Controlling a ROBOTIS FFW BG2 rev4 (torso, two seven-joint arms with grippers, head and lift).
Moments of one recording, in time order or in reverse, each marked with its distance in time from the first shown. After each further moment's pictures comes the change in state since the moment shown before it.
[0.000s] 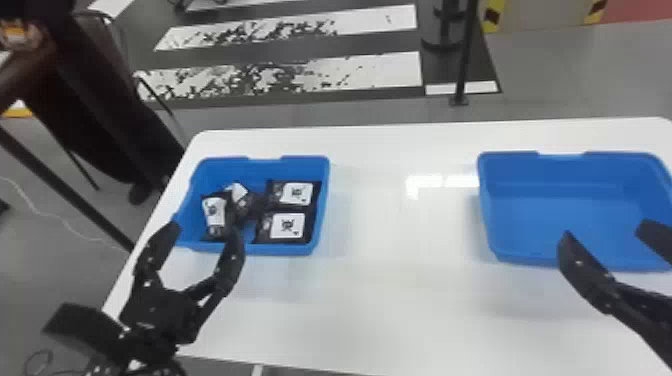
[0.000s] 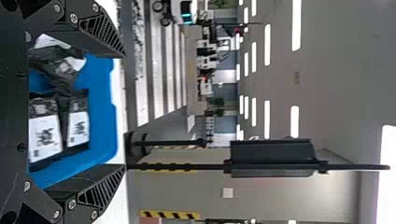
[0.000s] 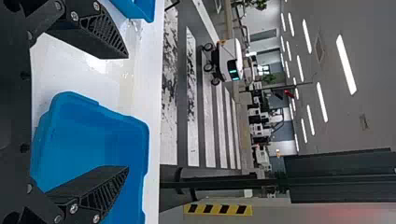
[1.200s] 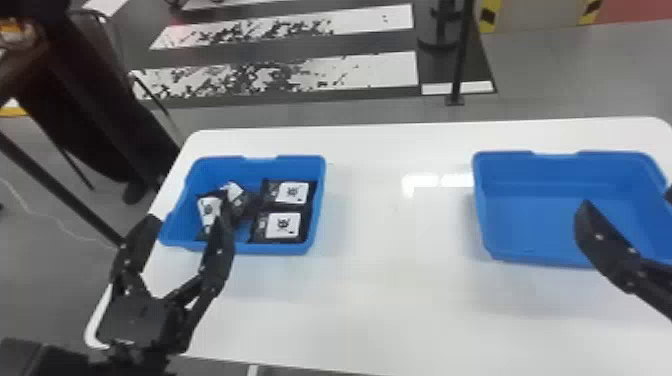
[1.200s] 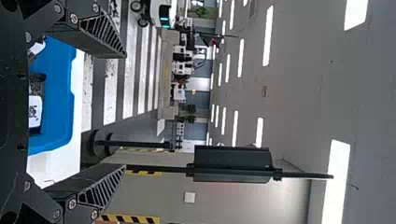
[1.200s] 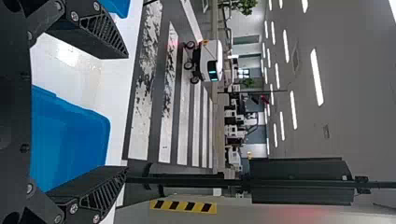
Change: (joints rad) left arm 0.110 0.000 -0.080 -0.118 0.075 -0.089 0.084; right arm 0.023 0.009 -0.024 -0.108 0.044 -0.047 0.018
